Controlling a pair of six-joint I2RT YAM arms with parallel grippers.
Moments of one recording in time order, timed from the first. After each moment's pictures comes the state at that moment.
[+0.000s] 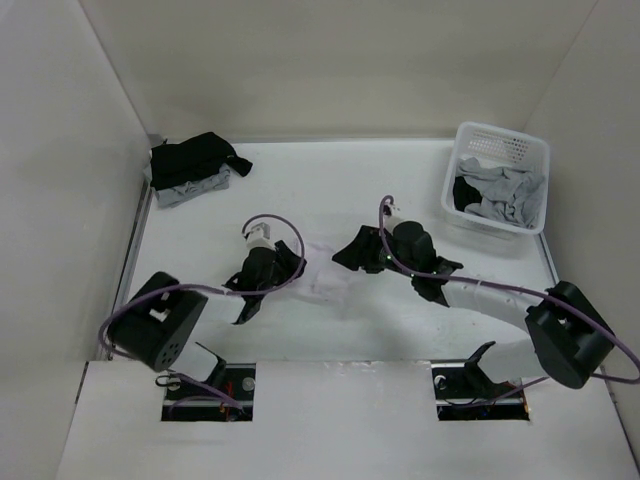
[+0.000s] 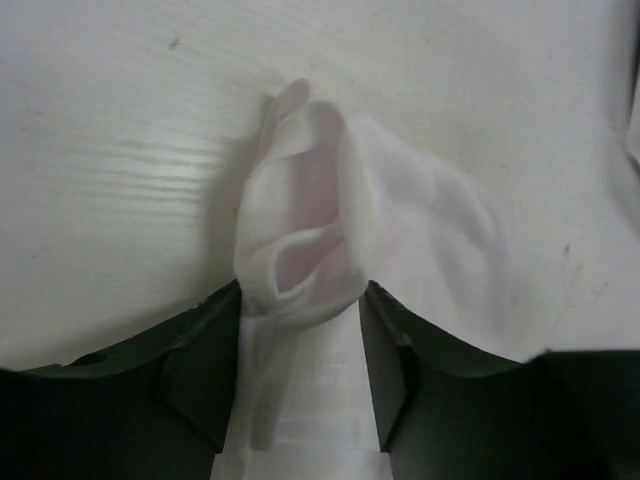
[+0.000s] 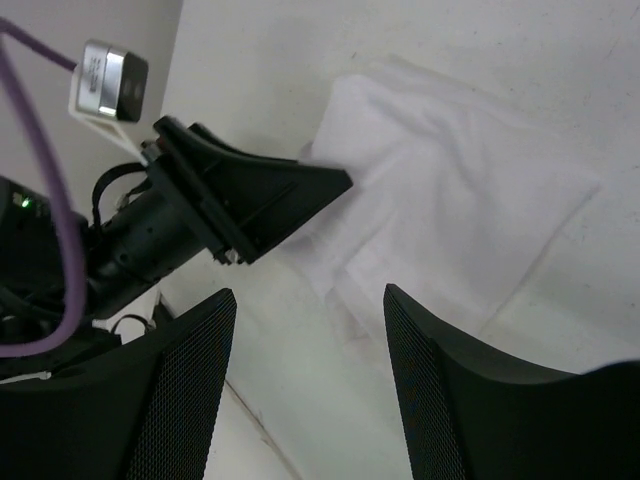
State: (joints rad) left arm -0.55 1.43 0.30 0.62 -0.13 -0.83; right arm 0.69 1.37 0.64 0.35 -0.21 0.81
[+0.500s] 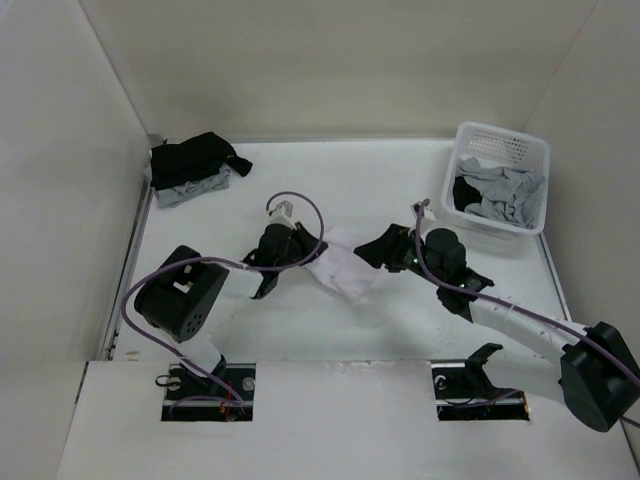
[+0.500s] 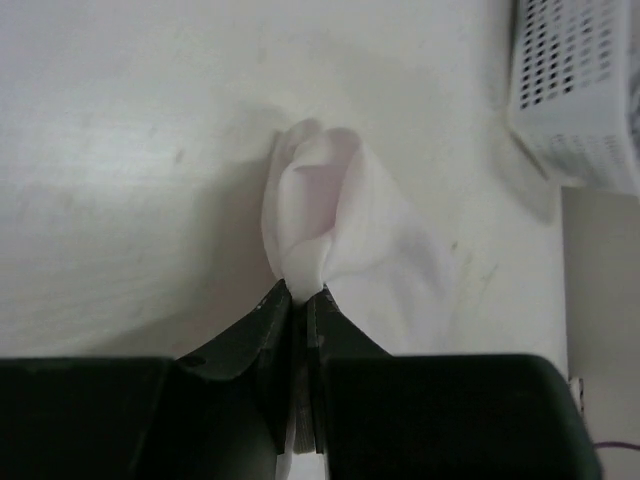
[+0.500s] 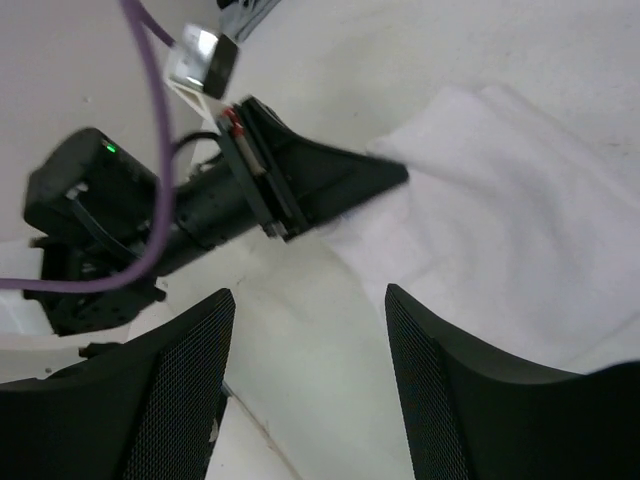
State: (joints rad) left arm -0.56 1.68 0.52 0.75 0.07 -0.89; right arm 0.61 1.11 0.52 0.35 -0.21 0.81
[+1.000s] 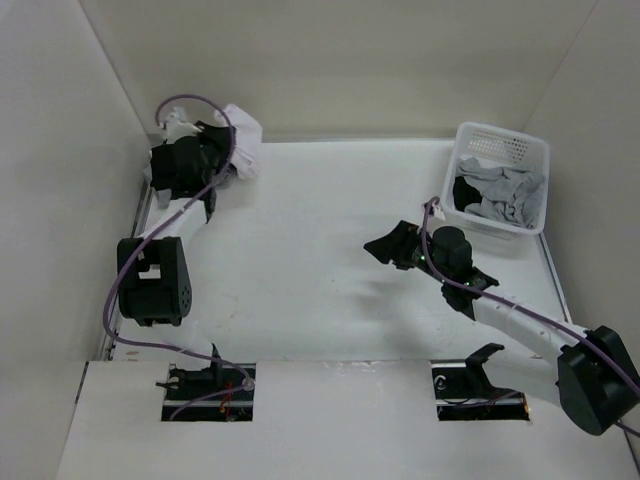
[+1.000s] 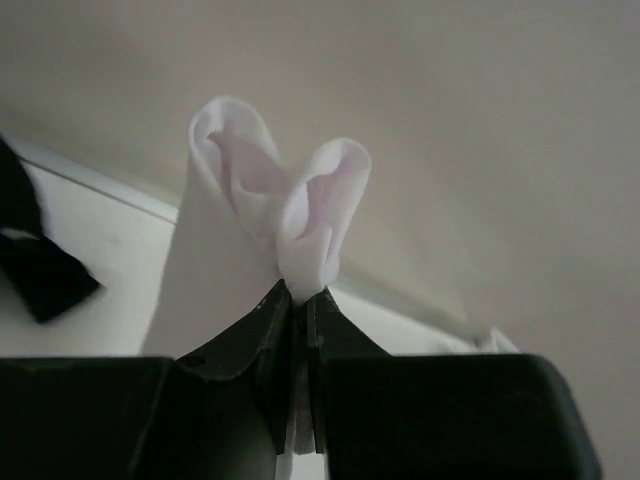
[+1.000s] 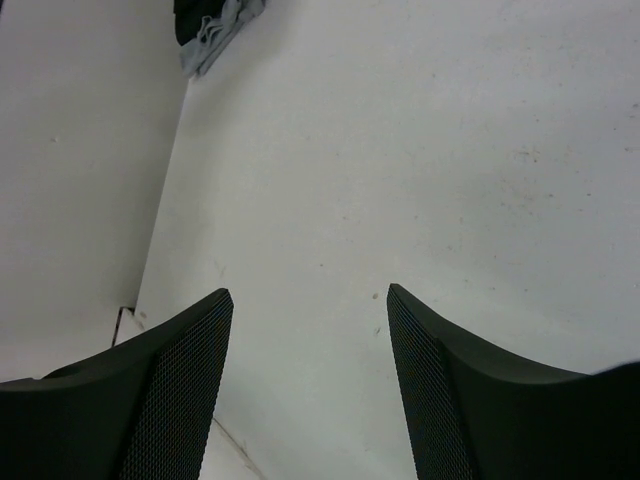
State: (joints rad) left arm -0.04 1.70 1.14 0.58 0.09 -0.80; right arm 0.52 1.08 0.49 0.32 -0.20 0.81
